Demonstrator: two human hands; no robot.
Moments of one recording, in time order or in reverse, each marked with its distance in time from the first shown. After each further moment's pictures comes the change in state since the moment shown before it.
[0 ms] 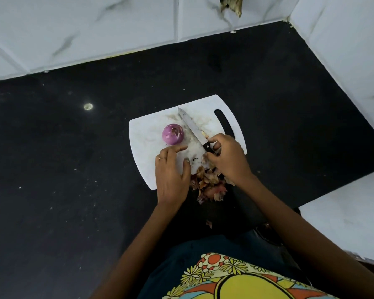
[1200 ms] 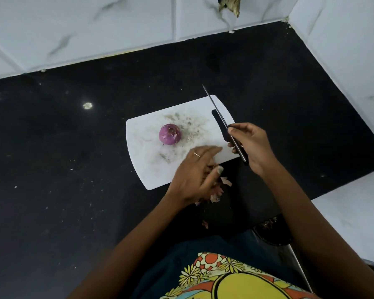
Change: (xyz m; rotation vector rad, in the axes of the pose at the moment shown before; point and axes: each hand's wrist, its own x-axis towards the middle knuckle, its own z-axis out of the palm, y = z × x) left_hand 0.008 0.020 0.016 0.003 -0.411 0.412; right_hand 0.013 0.008 -0.053 0.776 0.066 0.412
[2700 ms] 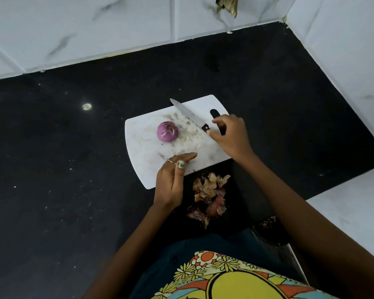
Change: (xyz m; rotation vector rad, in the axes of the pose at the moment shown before) left_hand -0.031 -0.017 -0.003 -0.397 0.359 -0.246; right_hand 0.043 0.026 0.025 -0.754 0.020 -0.503
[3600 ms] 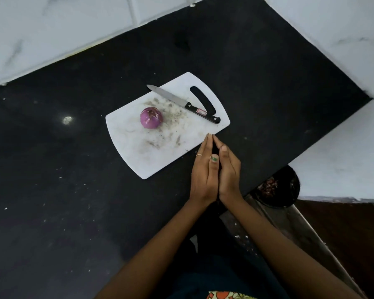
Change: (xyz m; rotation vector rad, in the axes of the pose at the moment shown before) left_hand -0.038 0.009 0.066 -0.041 -0.244 -0.009; right_hand -0.149 -0.030 0.042 0.982 0.371 0.384
